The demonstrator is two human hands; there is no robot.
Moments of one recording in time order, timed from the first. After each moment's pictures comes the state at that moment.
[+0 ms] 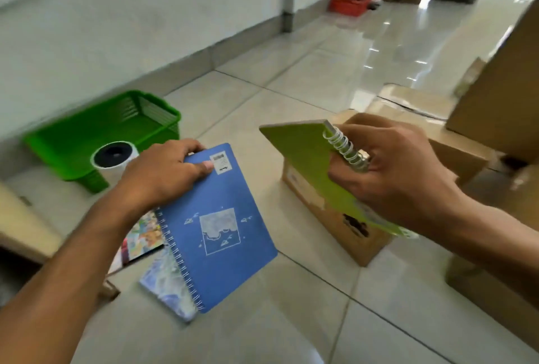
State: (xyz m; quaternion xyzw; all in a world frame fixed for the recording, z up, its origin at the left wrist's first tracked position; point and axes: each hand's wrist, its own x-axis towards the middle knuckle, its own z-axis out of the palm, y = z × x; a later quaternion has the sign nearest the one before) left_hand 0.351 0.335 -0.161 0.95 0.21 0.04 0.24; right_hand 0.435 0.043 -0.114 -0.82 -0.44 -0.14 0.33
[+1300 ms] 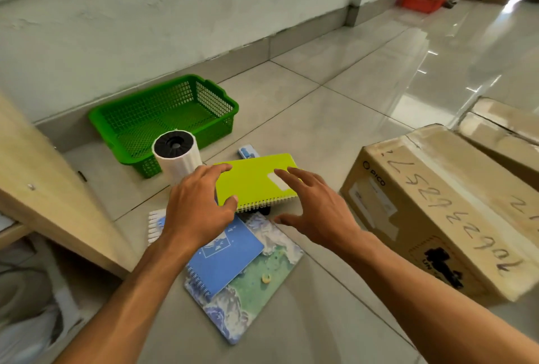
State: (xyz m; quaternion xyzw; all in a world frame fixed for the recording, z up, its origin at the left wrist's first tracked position) left_hand 0.322 0.402 -0.262 0.92 0.28 0.15 0.23; right_hand 0.471 0.227 -0.285 -0.86 -0.47 0.05 0.17
